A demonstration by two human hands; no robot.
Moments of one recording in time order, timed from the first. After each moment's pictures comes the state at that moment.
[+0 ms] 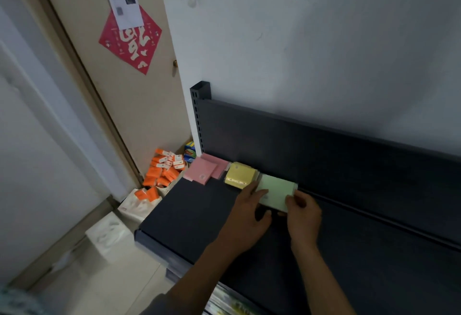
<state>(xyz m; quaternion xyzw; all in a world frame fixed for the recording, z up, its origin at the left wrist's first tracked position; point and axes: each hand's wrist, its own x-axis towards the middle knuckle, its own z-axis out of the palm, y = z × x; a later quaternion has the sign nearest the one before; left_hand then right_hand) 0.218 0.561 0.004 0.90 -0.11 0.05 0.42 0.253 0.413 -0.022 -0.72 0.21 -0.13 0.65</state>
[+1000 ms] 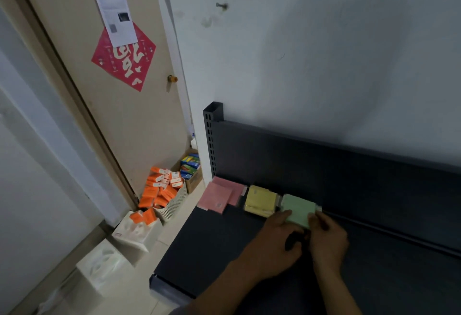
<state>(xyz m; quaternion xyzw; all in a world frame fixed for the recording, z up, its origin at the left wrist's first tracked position) 0.255 0.589 0.001 0.88 -0.25 -0.05 0.40 0.280 0.436 -0.042 -0.73 0.25 -0.20 0.60</state>
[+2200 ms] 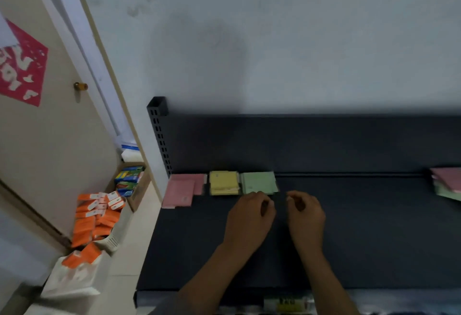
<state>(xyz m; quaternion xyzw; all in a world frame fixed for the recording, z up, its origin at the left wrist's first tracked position) 0.234 0.595 0.006 0.88 -0.29 0.06 0.38 0.191 0.456 -0.018 -0.79 0.26 -0.32 0.44</state>
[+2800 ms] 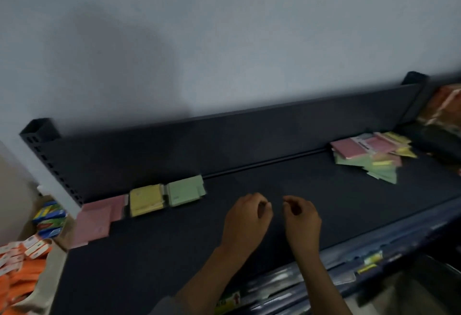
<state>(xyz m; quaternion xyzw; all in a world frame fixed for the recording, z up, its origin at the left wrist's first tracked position) 0.175 0.459 0.009 0.81 -0.41 0.00 0.41 0.089 0.343 -0.014 -0.74 0.40 -0.34 0.41</state>
